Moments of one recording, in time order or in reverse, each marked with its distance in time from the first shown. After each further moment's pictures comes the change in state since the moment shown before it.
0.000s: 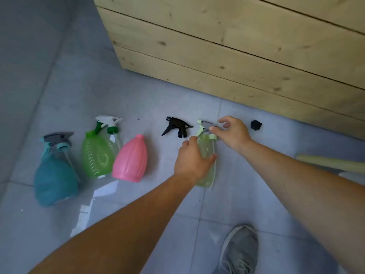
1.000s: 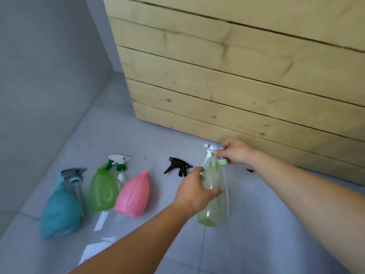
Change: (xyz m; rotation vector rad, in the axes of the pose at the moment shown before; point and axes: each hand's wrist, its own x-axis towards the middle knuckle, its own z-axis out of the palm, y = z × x) left_hand -0.020 0.015 -0.008 -0.110 0.061 0.158; right_hand 0.002 -0.051 -0.065 0.098 -0.178 -0.049
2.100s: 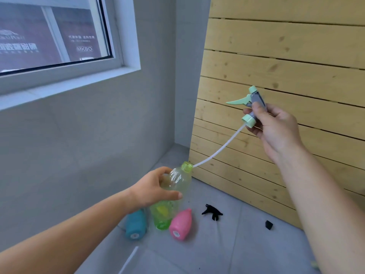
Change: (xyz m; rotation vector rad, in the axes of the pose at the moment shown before) left_hand -0.284 0.020 -0.257 -0.108 0.249 0.221; right_hand -0.367 -0.261 -0.053 0.813 0.256 -0.788
